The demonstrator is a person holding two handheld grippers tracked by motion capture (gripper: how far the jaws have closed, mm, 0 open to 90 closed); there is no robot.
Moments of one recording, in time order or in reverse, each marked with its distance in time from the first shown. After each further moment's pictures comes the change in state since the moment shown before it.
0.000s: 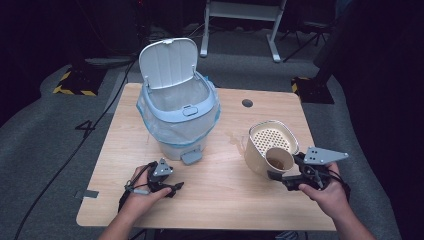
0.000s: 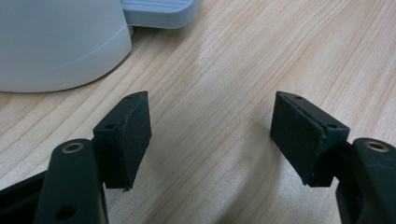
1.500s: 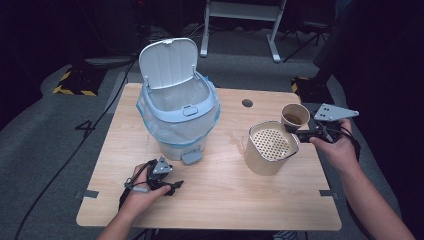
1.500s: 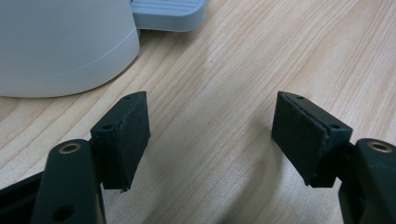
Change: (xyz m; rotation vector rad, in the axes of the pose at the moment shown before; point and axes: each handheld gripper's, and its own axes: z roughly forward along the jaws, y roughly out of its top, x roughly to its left) left arm 0.007 0.001 0.001 0.000 -0.005 0.010; right arm -0.110 0.049 -0.008 0.025 -0.248 -0.219
